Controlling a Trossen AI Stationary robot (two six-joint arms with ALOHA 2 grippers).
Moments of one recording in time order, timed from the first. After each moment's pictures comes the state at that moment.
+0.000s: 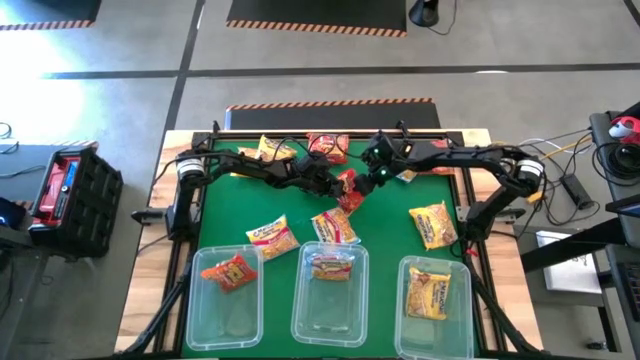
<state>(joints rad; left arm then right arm) 0.35 2.04 1.14 0.16 0.22 -0.90 -0.50 1.58 0.94 -0.32 -0.39 0.49</state>
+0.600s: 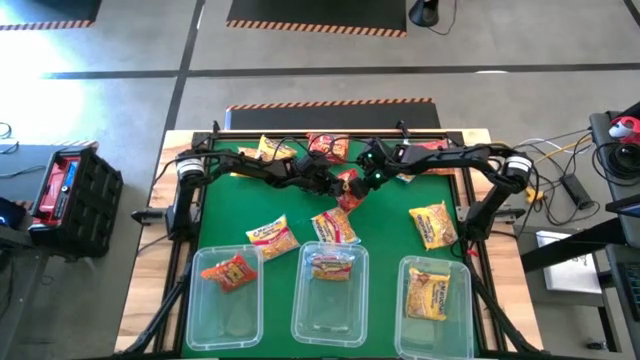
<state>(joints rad) 0.35 2.04 1.14 0.17 0.21 -0.90 -0.48 1.67 0.94 -0.25 -0.37 0.51</state>
